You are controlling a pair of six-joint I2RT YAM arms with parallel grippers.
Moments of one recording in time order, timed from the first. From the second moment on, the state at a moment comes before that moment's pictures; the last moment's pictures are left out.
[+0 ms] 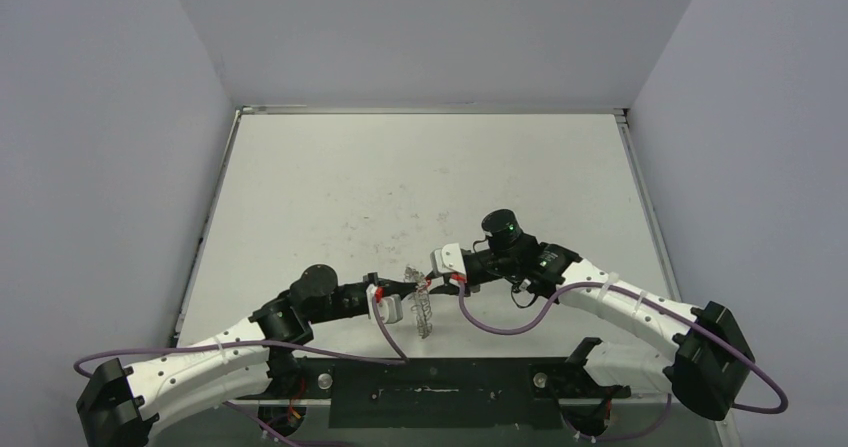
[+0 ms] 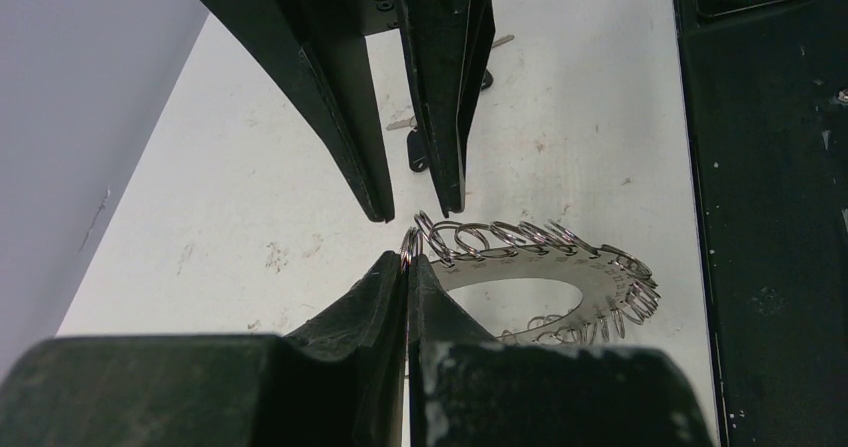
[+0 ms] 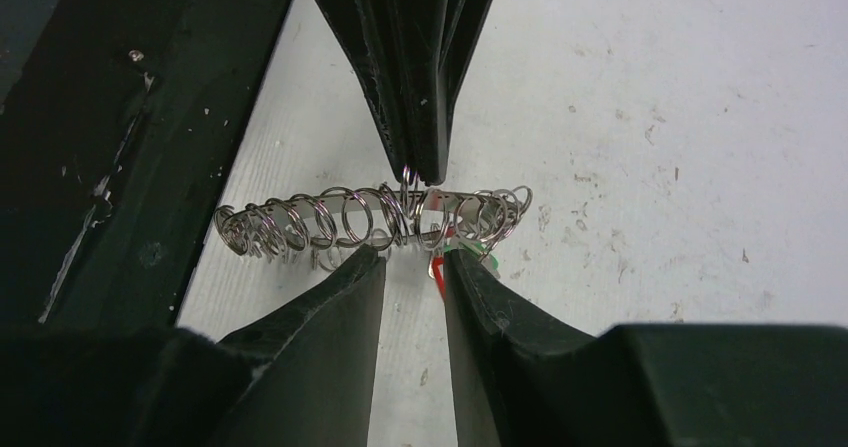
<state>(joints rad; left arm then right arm) -0.97 0.71 0.32 0.22 0.34 0.51 0.80 1.15 0.72 -0.17 -0.77 -0.71</state>
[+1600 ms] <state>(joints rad) -0.98 0.69 0.31 0.23 0.06 0.18 0.83 1.21 0.81 -0.17 -0.78 -0.51</state>
